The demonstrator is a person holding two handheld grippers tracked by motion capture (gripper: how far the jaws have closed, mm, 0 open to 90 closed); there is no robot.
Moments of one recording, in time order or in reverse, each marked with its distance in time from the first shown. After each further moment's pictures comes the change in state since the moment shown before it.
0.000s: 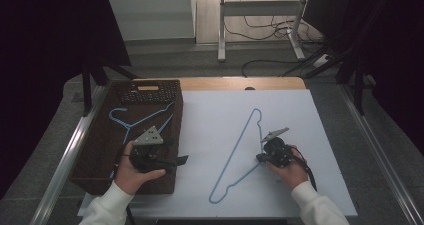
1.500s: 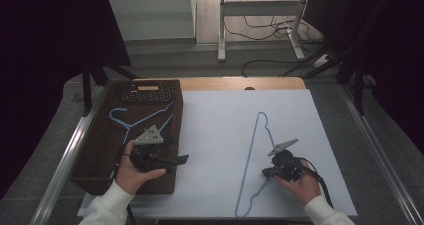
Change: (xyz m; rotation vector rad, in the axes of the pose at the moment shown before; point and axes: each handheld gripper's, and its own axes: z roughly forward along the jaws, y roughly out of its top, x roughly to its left) left arm 0.000 0.002 -0.001 -0.006 0.000 0.002; right arm 0.017 -0.027 -0.023 0.027 0.111 0.009
